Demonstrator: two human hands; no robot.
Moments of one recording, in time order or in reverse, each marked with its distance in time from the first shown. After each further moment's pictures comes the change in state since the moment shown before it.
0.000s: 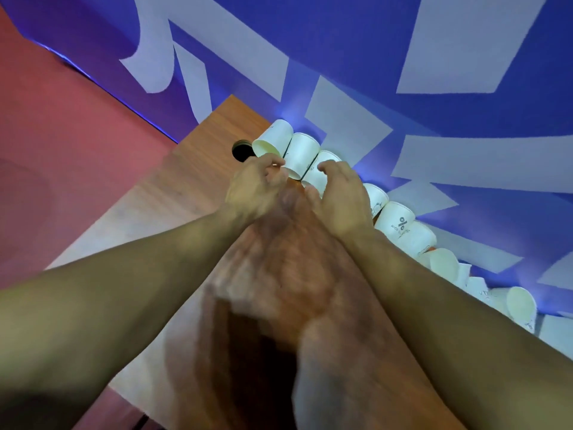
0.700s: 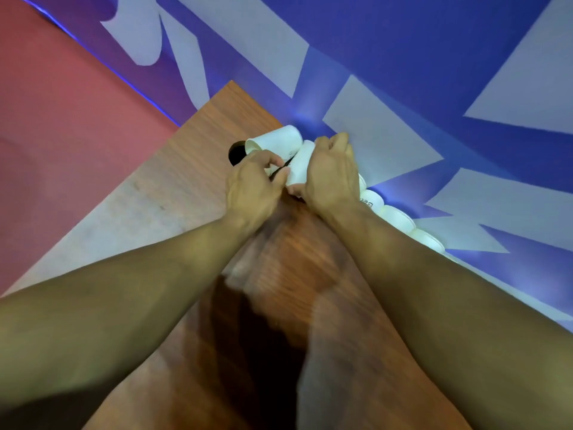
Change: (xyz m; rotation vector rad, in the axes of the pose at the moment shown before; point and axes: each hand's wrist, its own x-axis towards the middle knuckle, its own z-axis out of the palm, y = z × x) left_hand 0.078 -0.039 0.036 0.029 0.183 -0.090; right_hand 0.118 -0.007 0.063 -0.233 -0.127 0.006
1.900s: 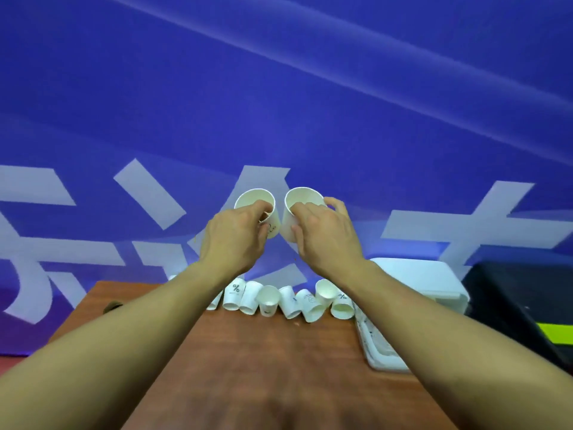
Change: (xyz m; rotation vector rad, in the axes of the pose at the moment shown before) left_hand -0.381 0.342 -0.028 0.368 0.126 1.220; right_hand -0.468 0.225 -0.273 -0.144 0.805 0.116
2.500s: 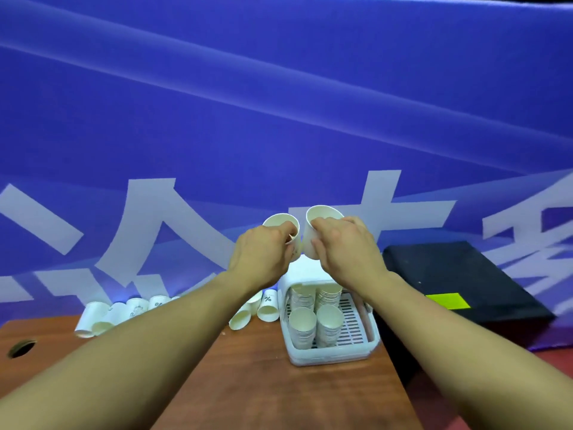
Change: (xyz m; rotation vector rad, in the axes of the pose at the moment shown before) left_hand 0.017 0.245 0.094 -0.034 -0.193 0.186; right_hand -0.136 0.213 -0.082 -0.071 -0.021 0.140
